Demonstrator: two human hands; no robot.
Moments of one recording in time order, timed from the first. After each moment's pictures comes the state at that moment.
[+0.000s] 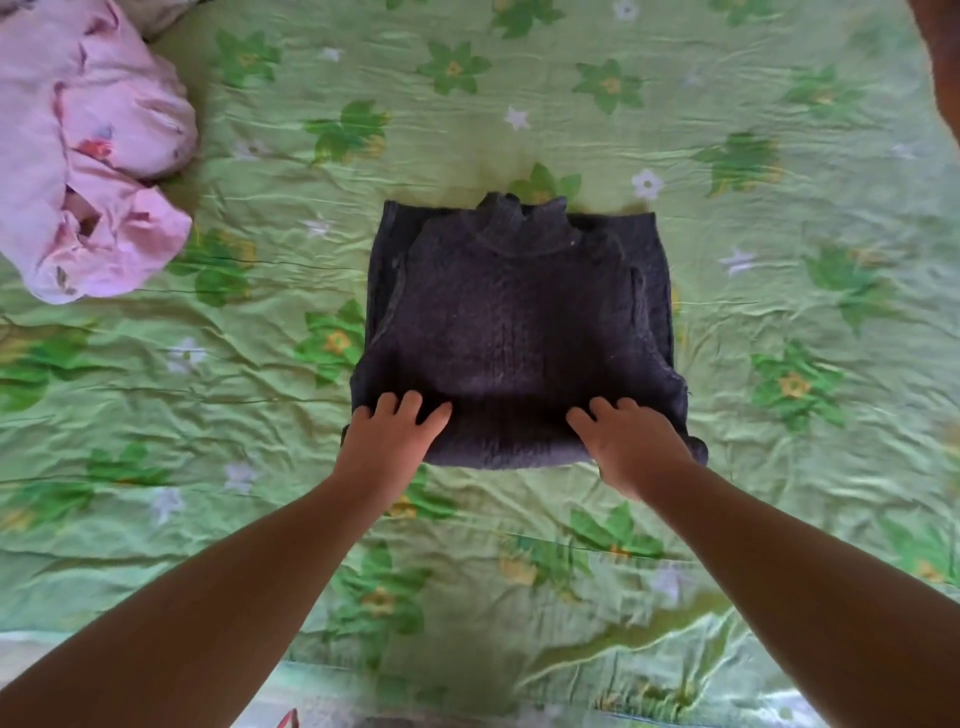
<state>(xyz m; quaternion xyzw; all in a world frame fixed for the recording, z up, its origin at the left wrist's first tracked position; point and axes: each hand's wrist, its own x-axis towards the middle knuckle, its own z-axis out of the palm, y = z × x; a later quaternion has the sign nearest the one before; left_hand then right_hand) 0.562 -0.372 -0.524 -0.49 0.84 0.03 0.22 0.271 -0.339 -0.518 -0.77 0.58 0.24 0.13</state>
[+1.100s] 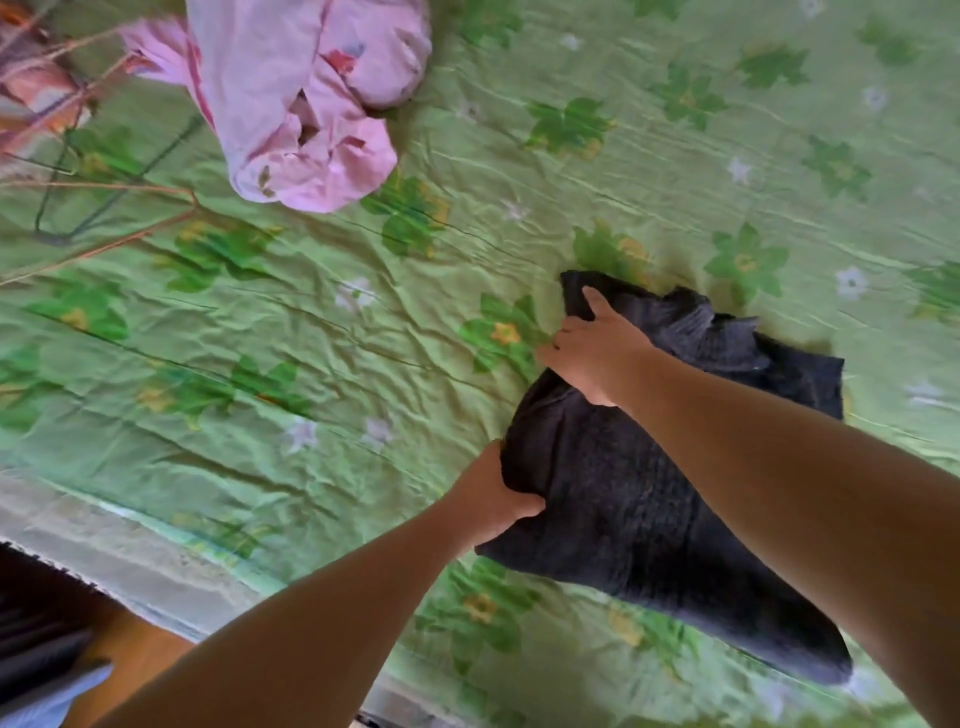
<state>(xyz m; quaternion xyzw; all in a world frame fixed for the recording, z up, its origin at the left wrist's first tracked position) 0.627 -0.335 -0.548 -0.66 0.37 0.64 -0.17 0.494 -0.511 -0.495 -0.88 0.27 0.40 -0.05</state>
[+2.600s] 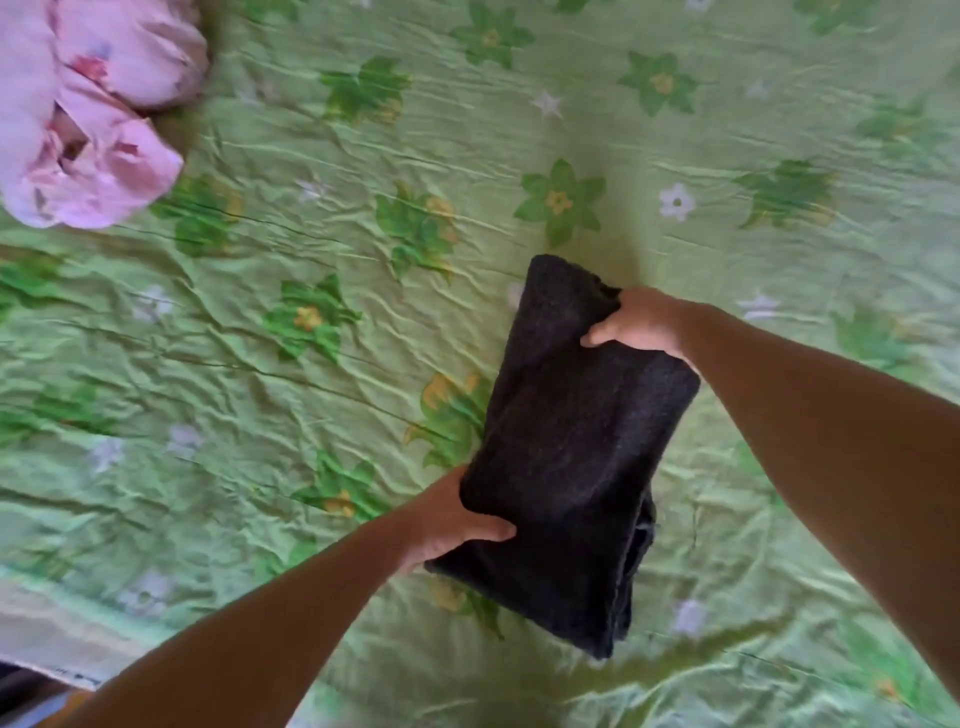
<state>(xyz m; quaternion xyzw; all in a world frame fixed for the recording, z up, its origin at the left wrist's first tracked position) 0.451 -0.324 -0.534 -0.58 0.32 0.74 -0.09 0.196 -0.533 -0.521 -0.56 0.70 0.08 0.44</state>
